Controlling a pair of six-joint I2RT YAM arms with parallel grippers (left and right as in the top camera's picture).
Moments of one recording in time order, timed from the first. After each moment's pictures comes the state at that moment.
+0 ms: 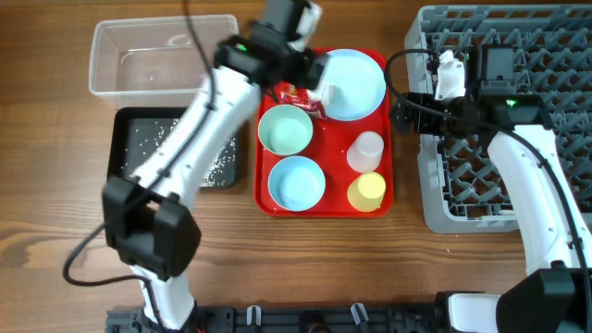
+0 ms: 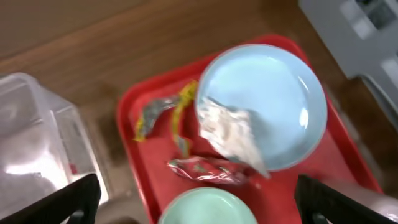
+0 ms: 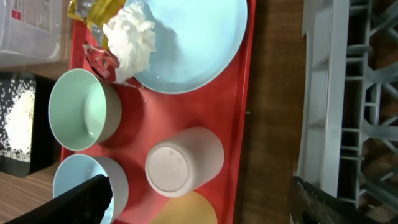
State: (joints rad) left arm -0.46 1.96 1.85 -0.78 -0.03 -0.03; right arm 0.01 1.52 1.27 -0.85 -0.34 0.09
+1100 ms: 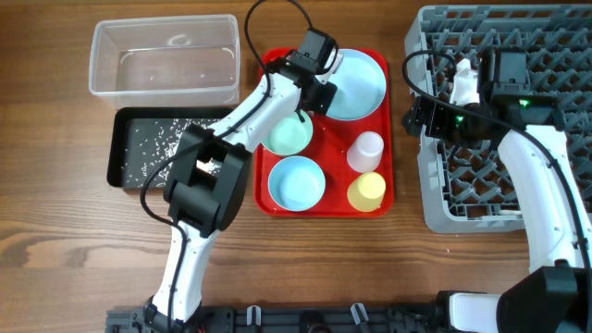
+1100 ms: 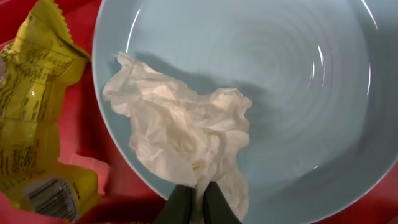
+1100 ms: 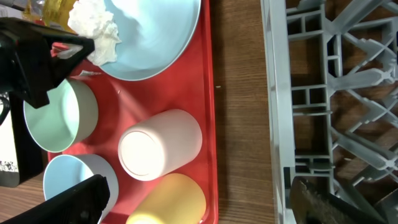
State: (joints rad) left arm -0.53 2.31 1.86 -0.64 0.04 -0.02; right arm -0.05 1.52 1.27 -0.93 -0.30 0.14
